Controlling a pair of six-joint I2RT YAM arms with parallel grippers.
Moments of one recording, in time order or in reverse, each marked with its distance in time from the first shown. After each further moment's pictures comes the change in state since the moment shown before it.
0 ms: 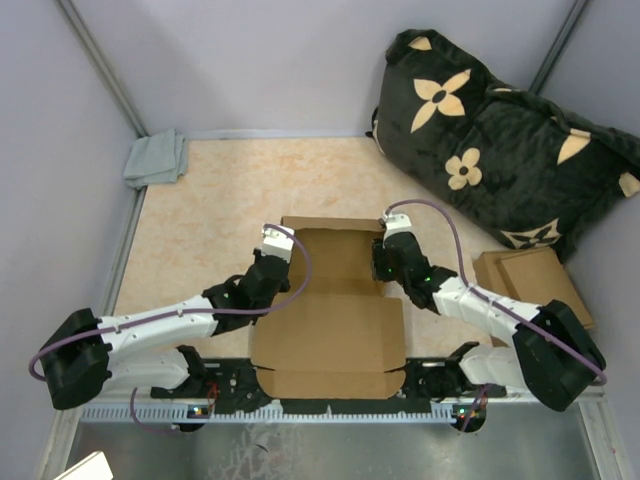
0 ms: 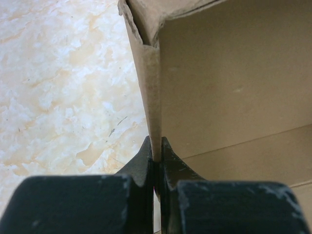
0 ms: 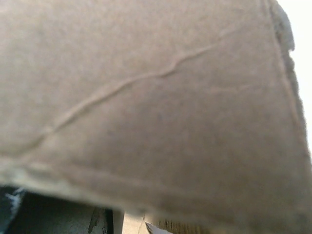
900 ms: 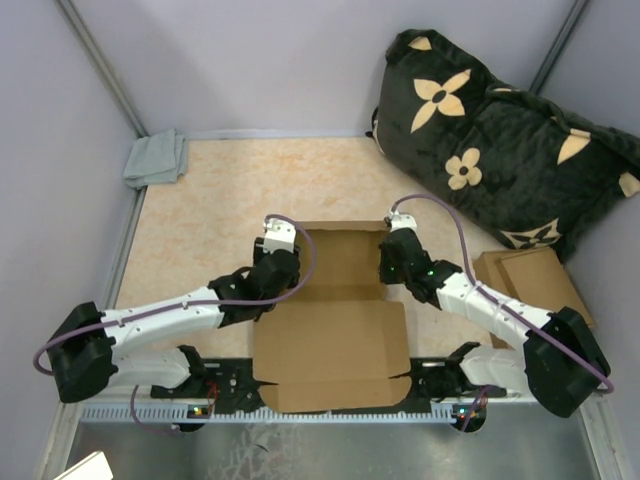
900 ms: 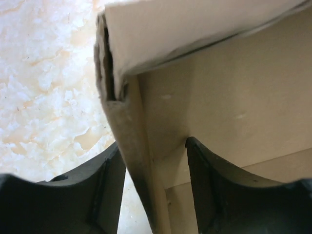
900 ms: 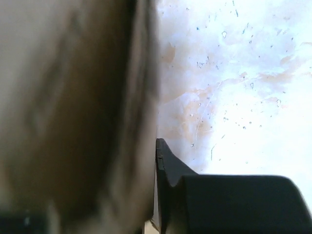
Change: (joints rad) left arm -0.009 0.056 0.104 -0.184 -0.053 -0.152; right arm 0.000 -0.054 0.073 -0.248 -0.016 0.126
